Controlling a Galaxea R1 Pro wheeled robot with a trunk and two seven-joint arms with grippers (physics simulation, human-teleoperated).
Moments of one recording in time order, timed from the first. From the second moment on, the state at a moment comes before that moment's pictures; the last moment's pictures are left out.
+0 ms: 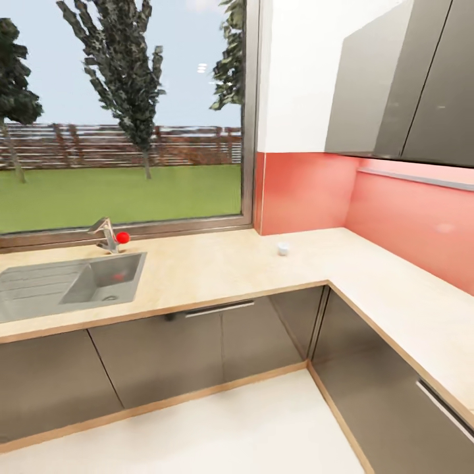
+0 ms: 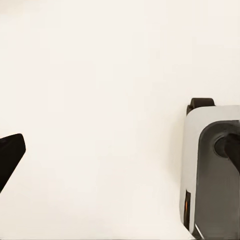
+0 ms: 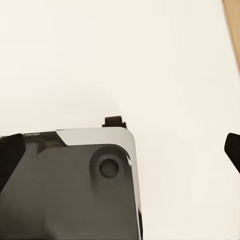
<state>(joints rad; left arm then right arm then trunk) -0.18 0.16 0.51 -0.06 -0.55 -0.10 0.05 -0.28 -0.05 -0.03 -0.03 -0.07 -0.03 0.01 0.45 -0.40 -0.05</state>
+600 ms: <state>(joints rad) -0.14 0.09 0.65 0.02 -0.43 -0.10 0.17 -0.28 -0.06 -0.03 -0.03 -0.07 -0.03 0.01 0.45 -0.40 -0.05</state>
